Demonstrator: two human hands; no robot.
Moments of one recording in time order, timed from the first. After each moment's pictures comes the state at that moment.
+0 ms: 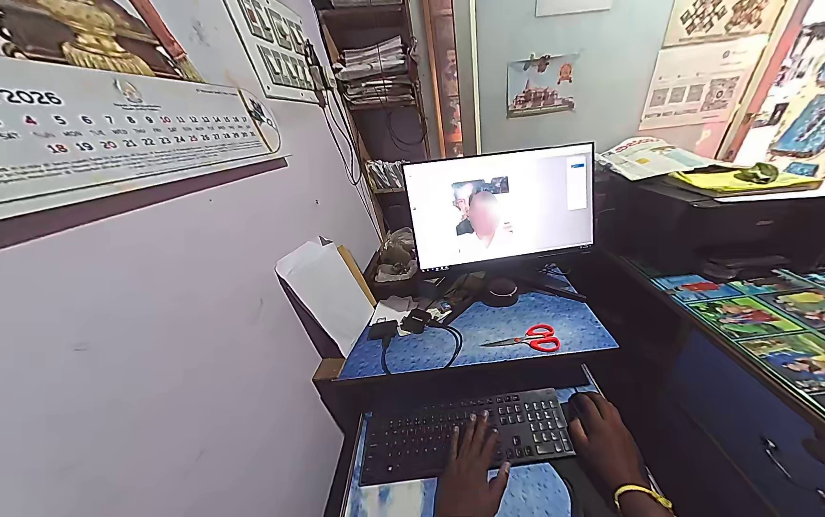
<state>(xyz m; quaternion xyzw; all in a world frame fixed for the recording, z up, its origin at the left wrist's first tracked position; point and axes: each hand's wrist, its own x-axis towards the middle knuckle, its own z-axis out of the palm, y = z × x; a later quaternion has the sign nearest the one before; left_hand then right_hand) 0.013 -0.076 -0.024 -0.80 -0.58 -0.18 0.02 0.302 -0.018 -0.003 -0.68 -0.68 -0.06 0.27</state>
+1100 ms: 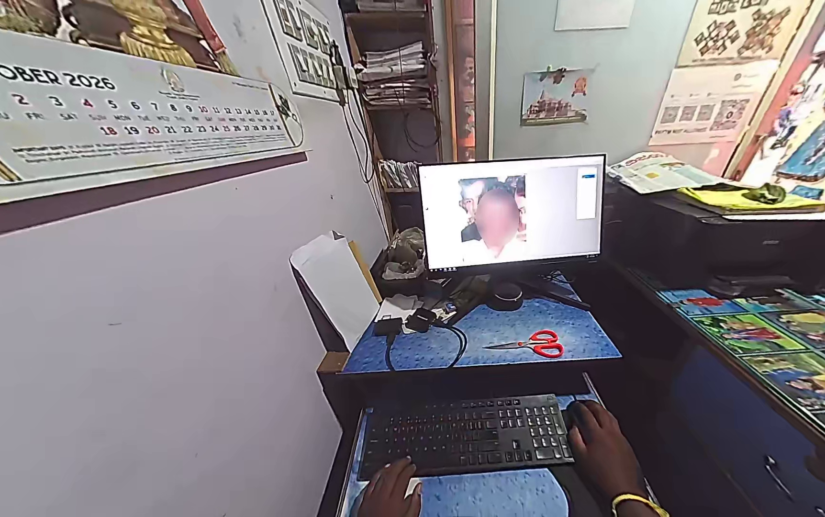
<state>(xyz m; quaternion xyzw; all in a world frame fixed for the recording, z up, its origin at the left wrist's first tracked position) -0.120 -0.133 -0.038 -0.74 -0.61 -0.28 0.05 0.302 -0.017 -0.008 -0.66 -0.70 -0.07 0.27</state>
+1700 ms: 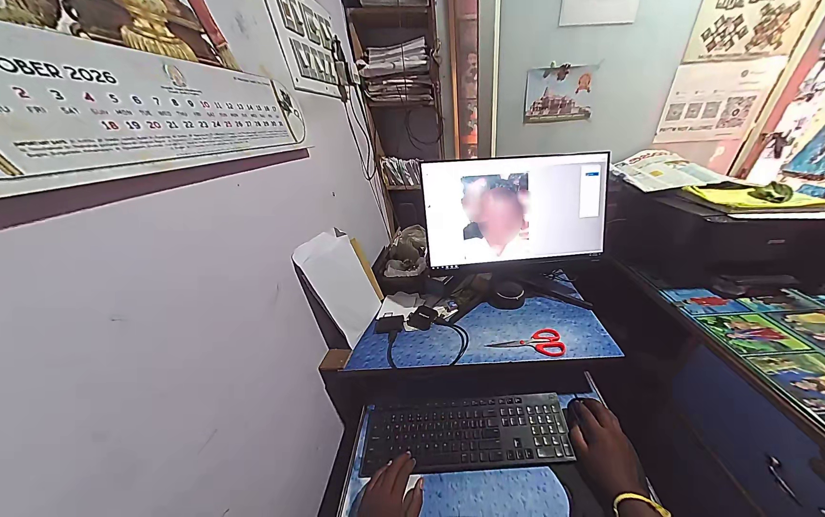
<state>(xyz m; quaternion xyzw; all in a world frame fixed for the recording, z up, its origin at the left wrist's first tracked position) -0.119 -0.132 -0.043 -0.73 -0.62 -0.29 0.09 0.304 -0.016 -0.013 -0.65 -0.70 -0.08 0.28</state>
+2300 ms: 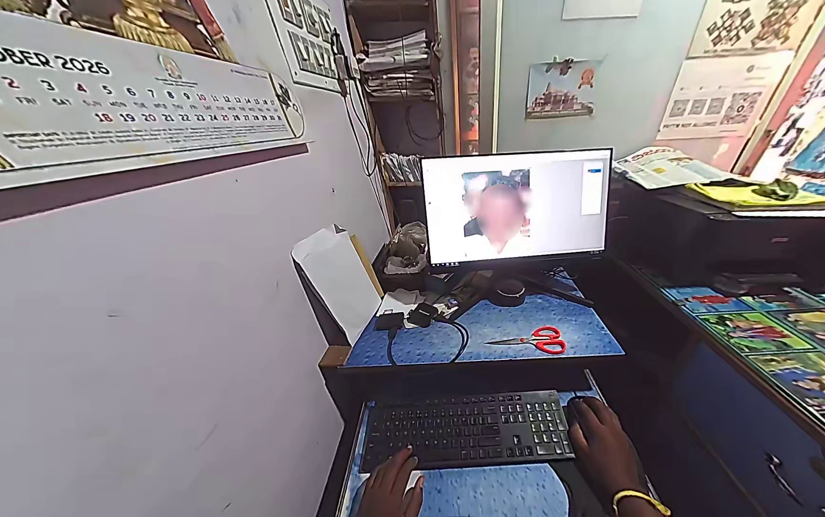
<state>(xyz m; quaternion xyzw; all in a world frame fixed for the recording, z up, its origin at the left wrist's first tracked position) -0.120 -0.132 -0.044 -0.74 -0.60 -0.30 0.06 0.301 -0.019 -0.008 -0.65 -0.70 -0.07 0.28</state>
